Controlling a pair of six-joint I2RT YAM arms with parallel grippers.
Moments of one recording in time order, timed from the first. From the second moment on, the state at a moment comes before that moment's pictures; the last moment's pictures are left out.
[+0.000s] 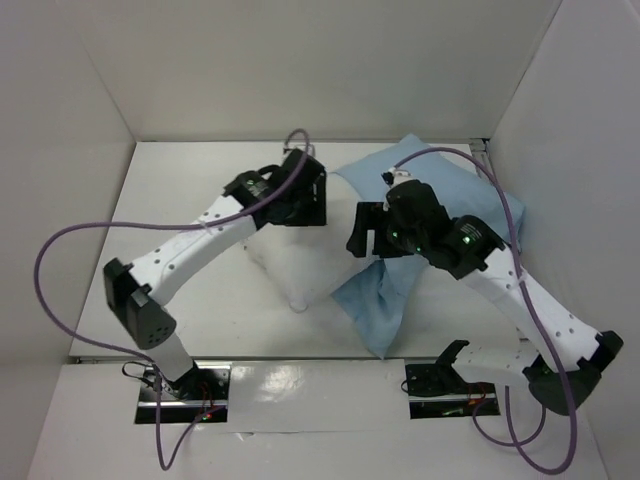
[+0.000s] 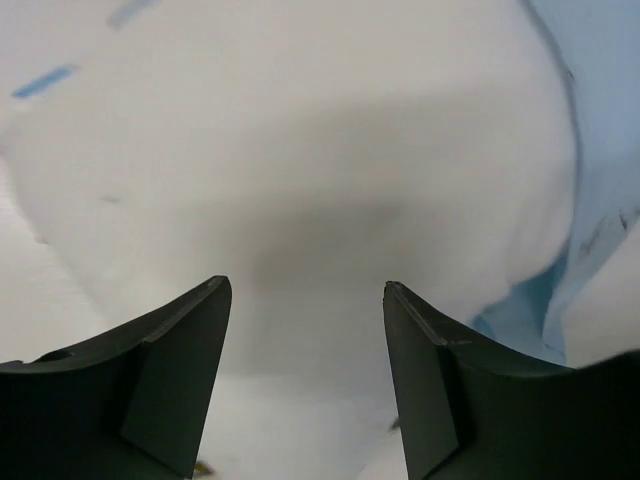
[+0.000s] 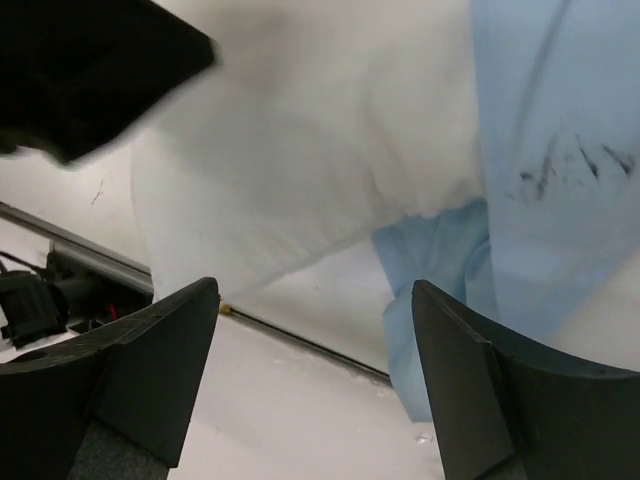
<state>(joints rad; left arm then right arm) -0.77 1.69 1.77 -0.97 -0.27 -0.66 0.73 1.12 1.32 -0.92 0.09 0.60</state>
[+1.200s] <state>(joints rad) -0.32 1.77 1.42 -0.66 0.20 -0.48 0.70 1.61 1.55 -0.92 0.48 0.78</state>
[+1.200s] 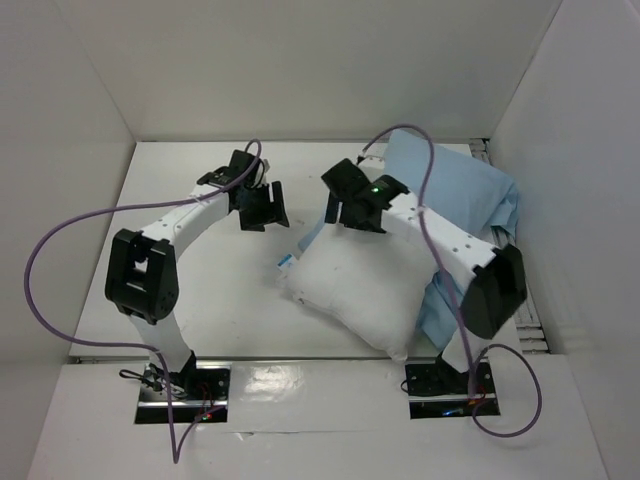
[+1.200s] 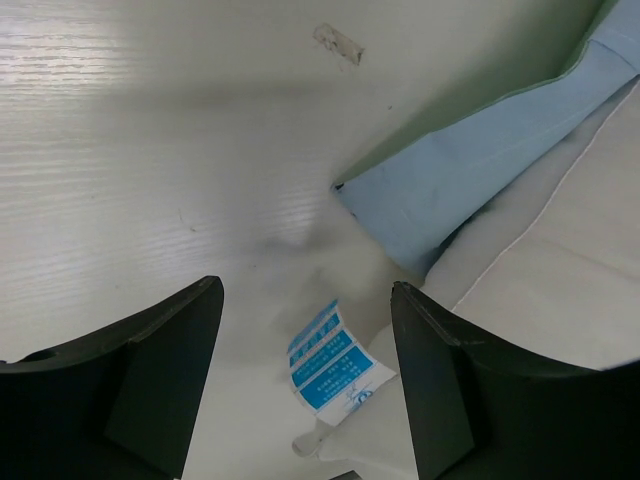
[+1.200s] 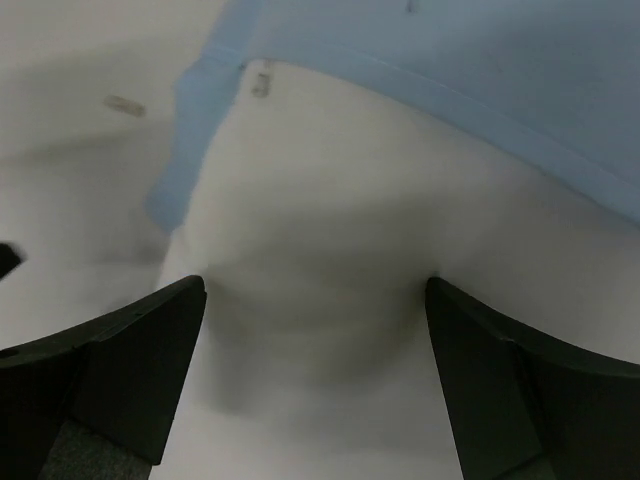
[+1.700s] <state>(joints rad) -0.05 1.51 1.22 -0.67 0.09 -0.56 0.70 1.81 1.66 -0.73 0.24 0.42</state>
